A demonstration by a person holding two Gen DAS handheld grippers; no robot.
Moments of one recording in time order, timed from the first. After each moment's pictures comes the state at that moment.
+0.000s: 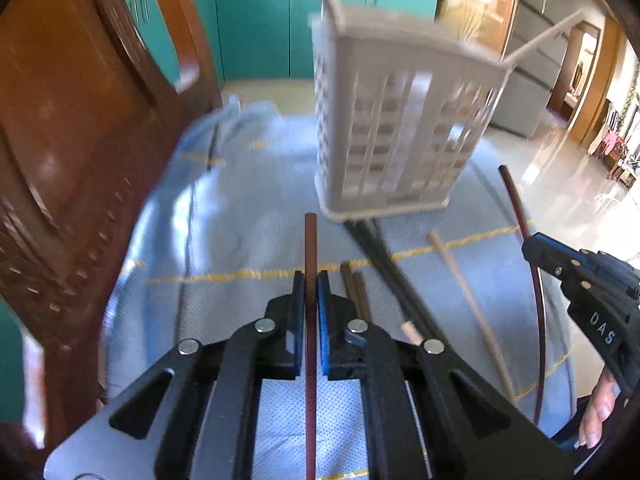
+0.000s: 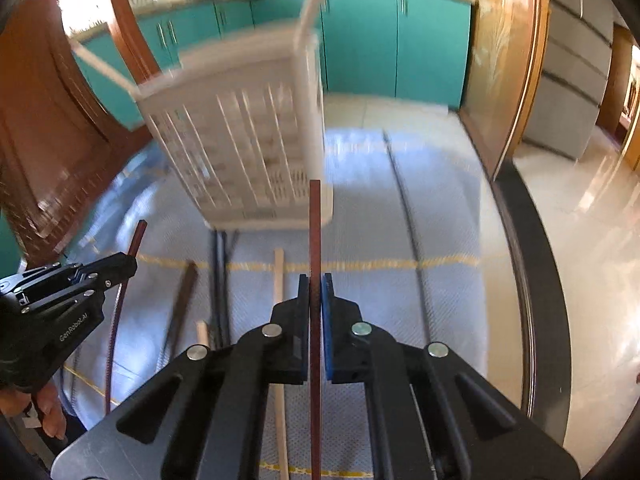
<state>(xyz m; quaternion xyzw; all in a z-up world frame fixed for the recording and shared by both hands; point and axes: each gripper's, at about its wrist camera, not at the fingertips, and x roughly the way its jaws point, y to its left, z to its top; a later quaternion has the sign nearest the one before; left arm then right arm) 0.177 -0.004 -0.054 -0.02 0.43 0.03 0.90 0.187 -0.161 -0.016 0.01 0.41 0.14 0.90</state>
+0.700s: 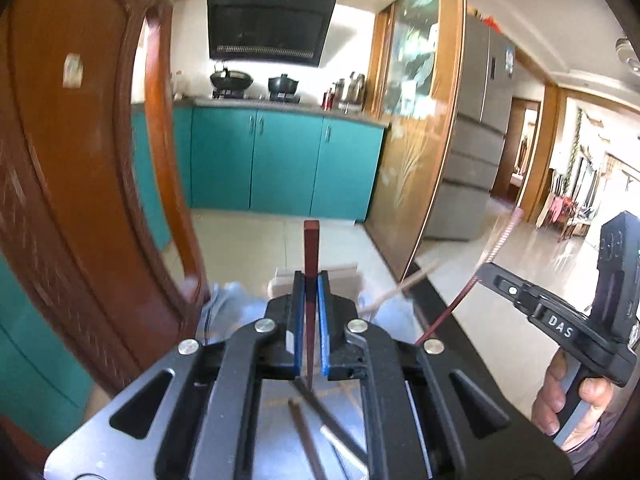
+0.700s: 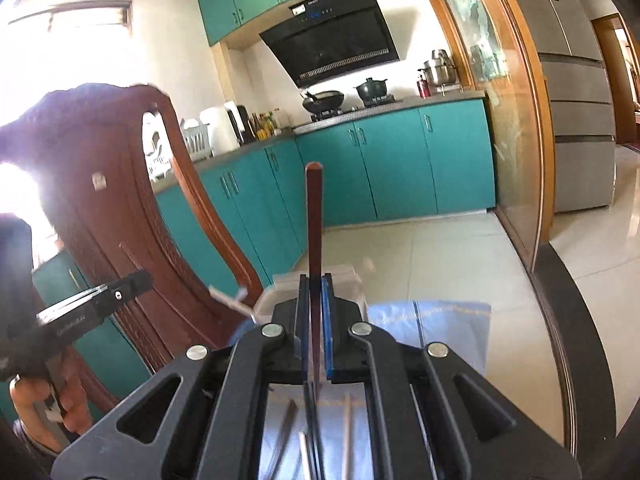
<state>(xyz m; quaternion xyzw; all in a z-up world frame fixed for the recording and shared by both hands) 0.141 -0.002 0.148 -0.05 0.22 -0.05 0.97 0.184 -0.215 0.147 0.13 0.23 0.21 0.94</state>
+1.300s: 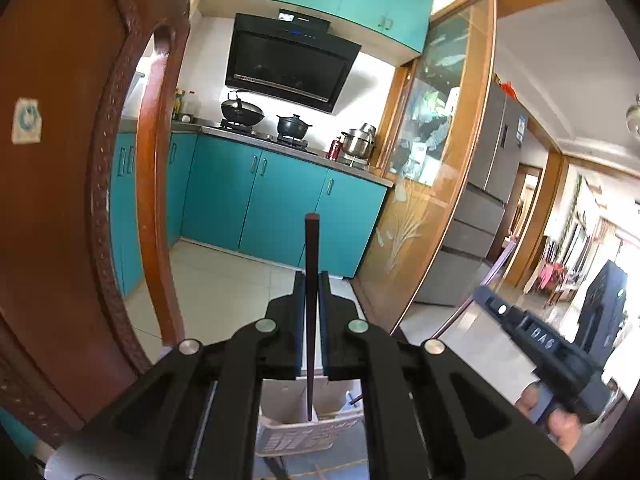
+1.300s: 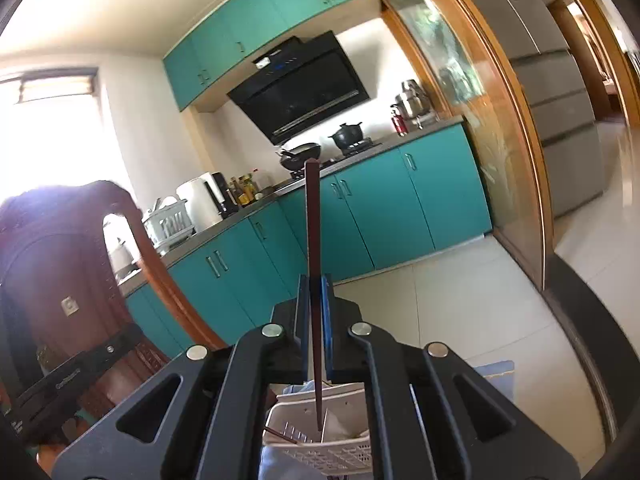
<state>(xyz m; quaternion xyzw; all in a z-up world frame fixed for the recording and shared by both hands) 0.216 0.030 0.184 -0.14 0.15 -0.05 0.98 0.263 -0.217 0.167 0.22 0.17 0.16 0.95</state>
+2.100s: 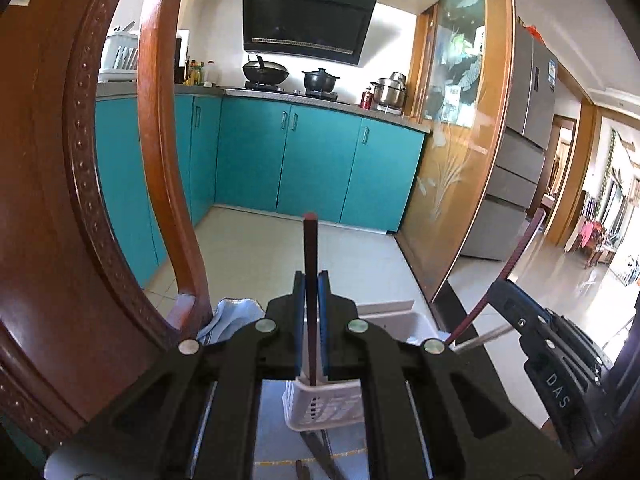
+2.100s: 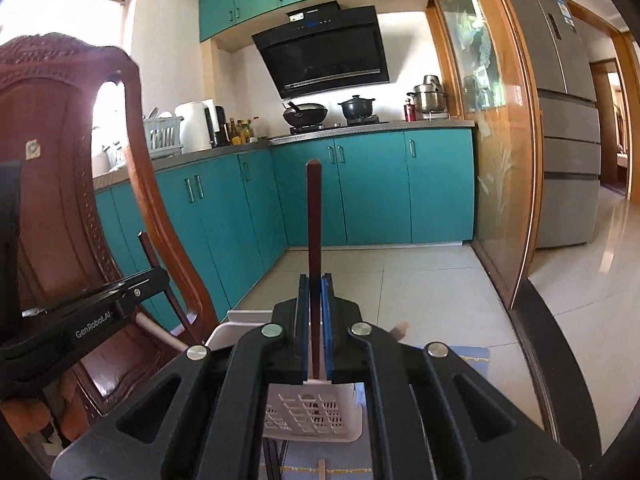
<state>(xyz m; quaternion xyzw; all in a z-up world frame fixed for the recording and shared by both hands) 0.249 0.008 0.096 -0.08 0.22 0.01 0.97 0.240 -0.157 0.096 0.06 0.19 0.15 0.97</state>
